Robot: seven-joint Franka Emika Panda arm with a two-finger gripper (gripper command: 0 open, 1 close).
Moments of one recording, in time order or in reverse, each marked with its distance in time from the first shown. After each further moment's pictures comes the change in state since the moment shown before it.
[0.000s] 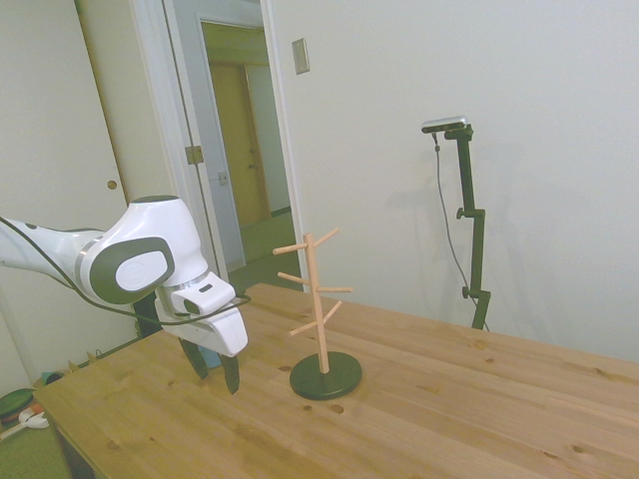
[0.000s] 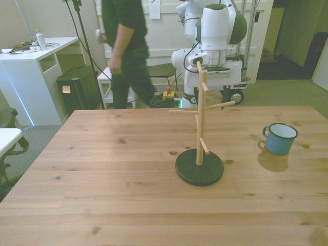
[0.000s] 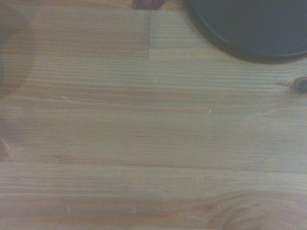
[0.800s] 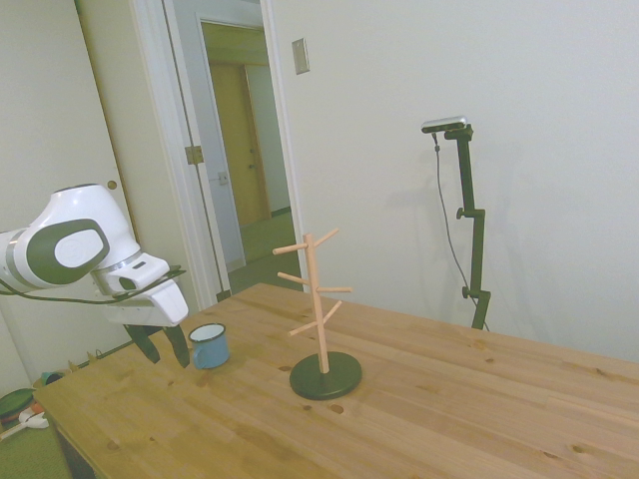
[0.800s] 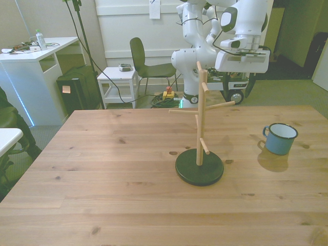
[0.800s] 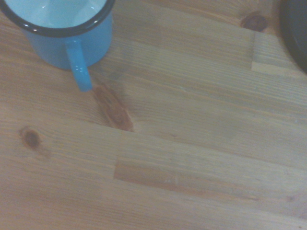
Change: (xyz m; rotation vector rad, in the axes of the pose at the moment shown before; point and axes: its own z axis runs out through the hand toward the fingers) arm -0.121 -0.063 -0.037 -0.030 0.140 -0.183
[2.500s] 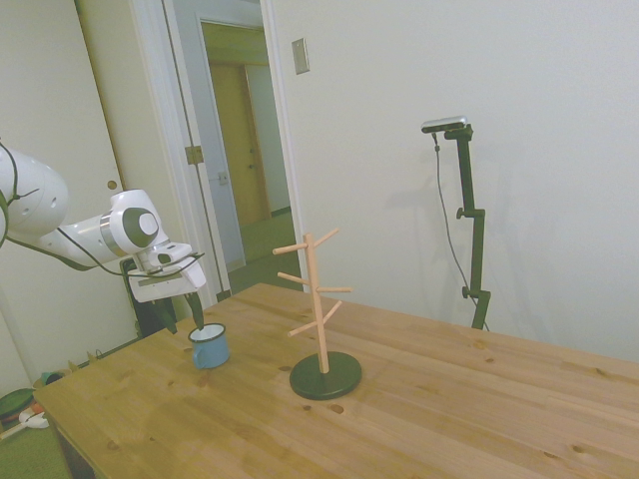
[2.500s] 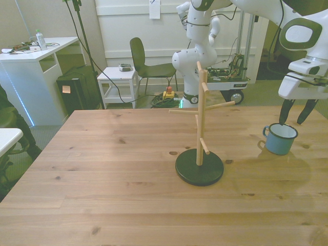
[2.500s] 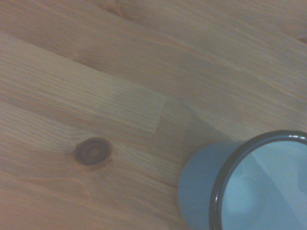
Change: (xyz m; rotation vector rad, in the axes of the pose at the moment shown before) arm 0.020 -0.218 0.057 -0.113 -0.049 -0.134
